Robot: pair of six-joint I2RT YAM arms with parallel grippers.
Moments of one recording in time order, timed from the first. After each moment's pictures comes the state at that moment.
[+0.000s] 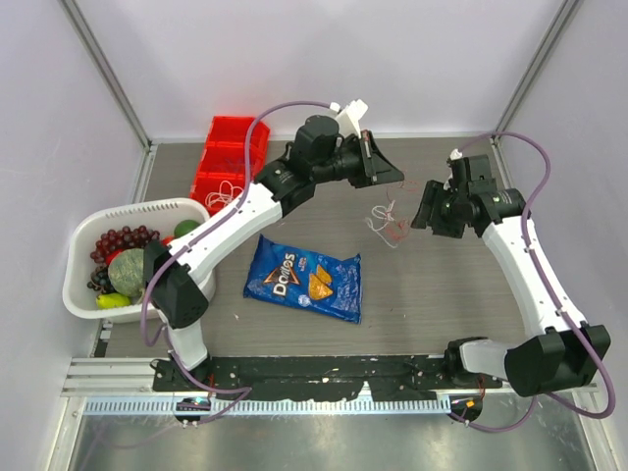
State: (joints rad) left arm -0.79 1.81 1.82 -0.21 0.39 -0.86; right arm 0.15 1.25 1.26 -0.97 -0.06 0.40
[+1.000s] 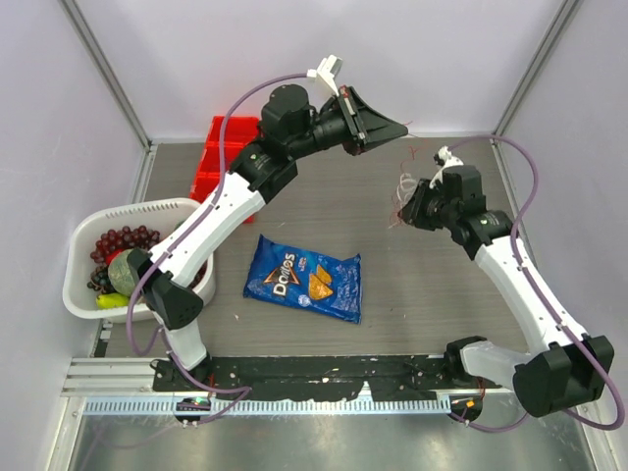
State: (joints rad) left arm -0.75 1.78 2.01 -0.14 0.45 -1.16; right arm 0.24 1.14 1.10 -0.56 -0.16 0.42
